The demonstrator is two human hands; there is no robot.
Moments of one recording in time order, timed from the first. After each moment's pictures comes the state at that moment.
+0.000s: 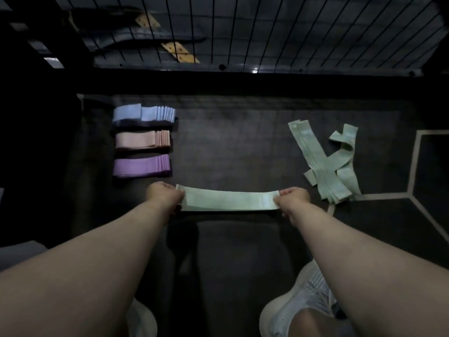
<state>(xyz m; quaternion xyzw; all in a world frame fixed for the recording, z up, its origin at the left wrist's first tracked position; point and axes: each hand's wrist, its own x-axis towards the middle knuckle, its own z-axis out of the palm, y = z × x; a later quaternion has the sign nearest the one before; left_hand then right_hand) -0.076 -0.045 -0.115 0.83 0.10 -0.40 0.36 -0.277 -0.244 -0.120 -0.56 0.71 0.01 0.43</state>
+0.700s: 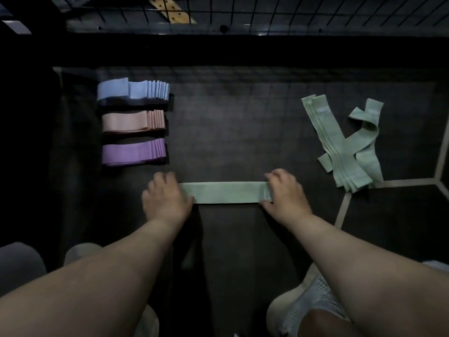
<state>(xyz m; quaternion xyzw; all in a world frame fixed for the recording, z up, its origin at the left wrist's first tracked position) -0.094 -0.036 -0.158 0.94 -0.22 -0.25 -0.01 -0.284 -0.229 -0.165 -0.90 0.37 0.17 0.18</state>
